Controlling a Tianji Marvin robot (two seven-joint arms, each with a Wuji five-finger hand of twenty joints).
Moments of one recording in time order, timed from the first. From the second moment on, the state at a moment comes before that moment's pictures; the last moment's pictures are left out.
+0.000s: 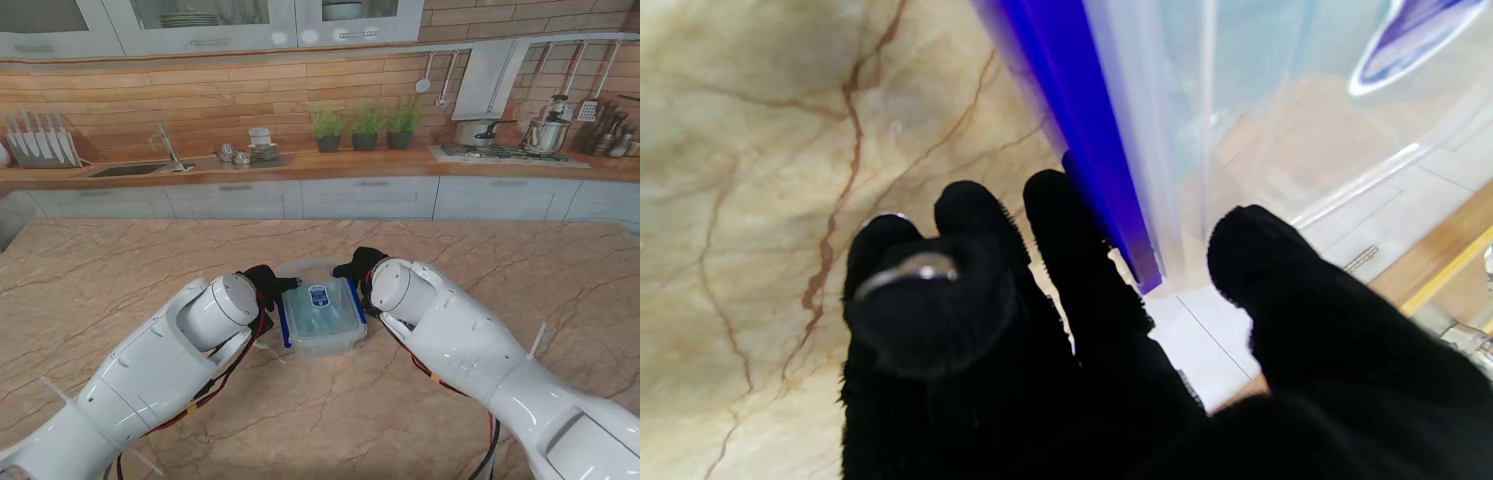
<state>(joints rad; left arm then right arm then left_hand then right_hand) 1.08 -1.22 -0.82 -1.35 0.16 0.72 -0.07 -0.91 -1.27 0.70 -1.01 -0.17 0.43 0.05 0.89 -0.10 0.04 -0.04 0.72 0.41 0.78 0.46 0.88 0.40 0.56 0.47 0.62 0.52 0.82 0.59 0.39 0.48 1.38 0.76 0.58 -0.41 0.70 -0.06 1.01 0.32 0.68 0.38 1.09 0.45 0.93 0.41 1.31 0.22 1.33 0.60 0.60 0.33 1.45 0.54</state>
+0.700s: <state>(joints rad) 1.12 -1.28 -0.95 -1.33 0.08 0.81 0.11 -0.95 -1.31 0.77 -1.01 -0.14 0.48 -0.04 0.88 -0.06 0.01 -0.04 0.57 0.35 0.63 0.40 0.84 0.39 0.50 0.37 0.66 0.52 0.79 0.51 0.45 0.47 1.40 0.76 0.58 -0.36 0.62 -0.02 1.00 0.20 0.52 0.55 1.07 0.45 0.92 0.41 1.30 0.26 1.22 0.54 0.58 0.34 1.44 0.54</state>
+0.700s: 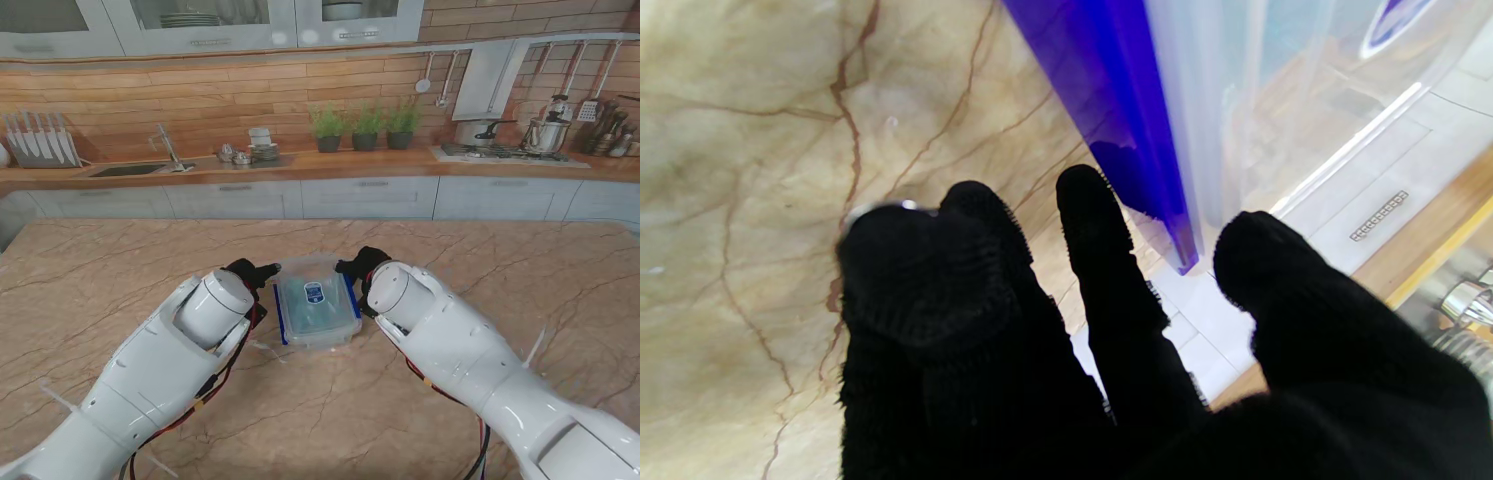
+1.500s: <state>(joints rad) 1.07 -1.37 -1.02 -1.23 -0.32 0.94 0.06 -0.95 -1.31 0.78 -1.01 -0.13 0.48 -0.05 0.83 0.02 0.00 -0.04 0.28 0.44 0.24 0.19 0.57 0.43 0.48 0.36 0.41 0.53 0.71 0.48 0.18 0.48 1.16 0.67 0.57 -0.36 0.59 -0.01 0.99 0.24 0.49 0.56 1.05 0.45 0.92 0.41 1.29 0.27 1.19 0.54 0.57 0.34 1.44 0.54</state>
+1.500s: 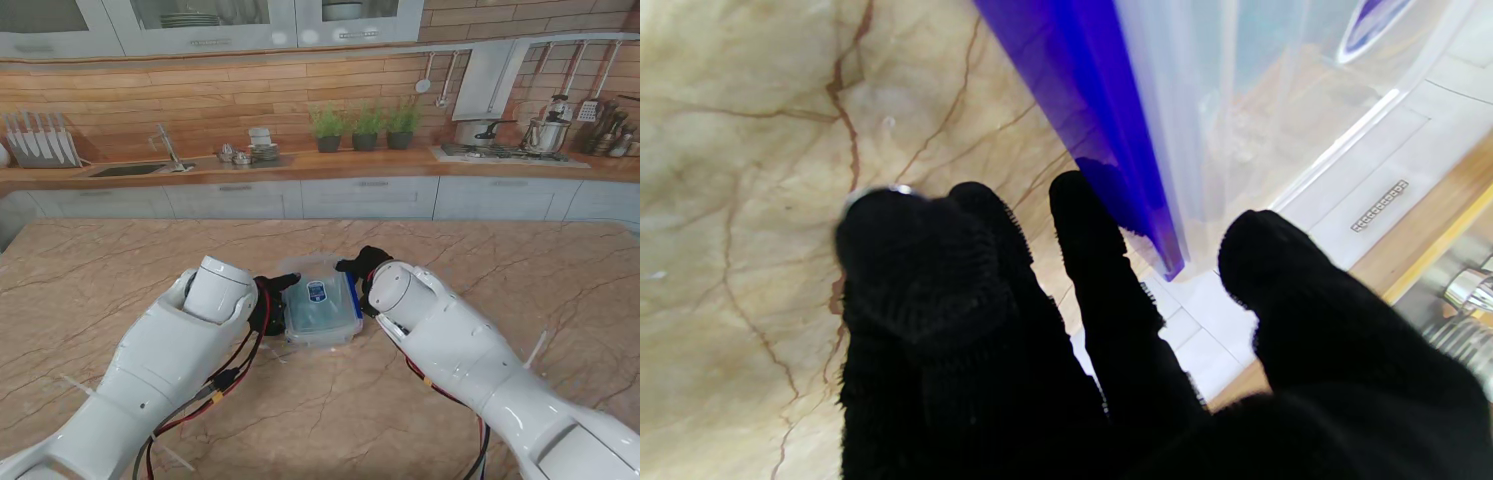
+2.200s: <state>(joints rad) 1.11 -1.48 -1.14 -1.17 -0.66 0.78 0.43 -0.93 -1.31 0.77 -0.99 -0.12 0.49 -0.05 0.89 -0.06 0.03 -0.02 0.17 0.31 0.27 0.22 0.36 0.34 0.50 0.36 0.28 0.45 0.76 0.61 0.04 0.39 1.13 0.62 0.57 -0.32 0.56 -0.01 0.96 0.26 0.47 0.57 1.04 0.45 0.92 0.41 1.28 0.28 1.19 0.53 0.56 0.34 1.44 0.54</state>
